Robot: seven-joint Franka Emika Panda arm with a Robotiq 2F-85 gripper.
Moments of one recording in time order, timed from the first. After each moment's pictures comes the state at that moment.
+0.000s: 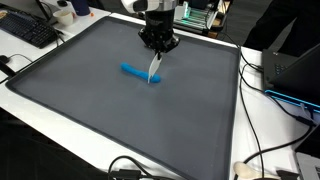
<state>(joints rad) 0.16 0.35 0.11 -1.94 -0.12 2.24 0.25</state>
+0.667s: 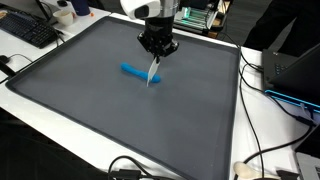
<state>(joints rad) 0.17 0.38 0.10 -1.92 -0.16 2.25 0.25</state>
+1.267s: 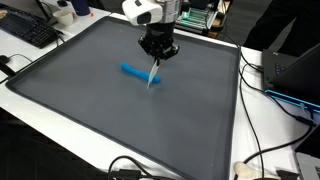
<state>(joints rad) 0.19 0.41 0.10 -1.91 -0.17 2.26 0.24</state>
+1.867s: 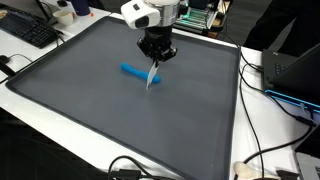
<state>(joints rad) 0.19 0.42 0.09 -1.91 -0.17 2.27 0.24</state>
